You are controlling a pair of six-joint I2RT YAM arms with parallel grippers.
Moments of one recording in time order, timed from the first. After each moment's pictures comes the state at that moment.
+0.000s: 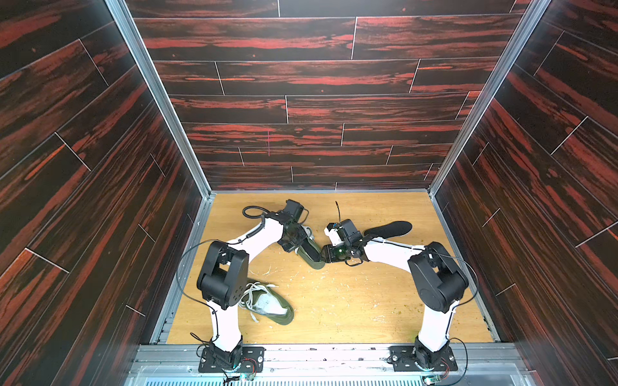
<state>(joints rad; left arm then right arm) -0.42 1.89 1.43 -0.69 0.16 -1.01 0.65 1.90 1.16 -0.23 -0.29 0.42</state>
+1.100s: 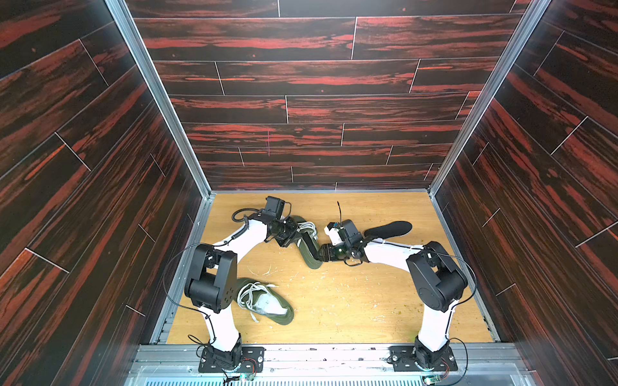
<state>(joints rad) -0.29 1.83 1.34 -0.49 0.51 -1.02 0.64 1.91 1.18 -0.17 -0.37 0.45</state>
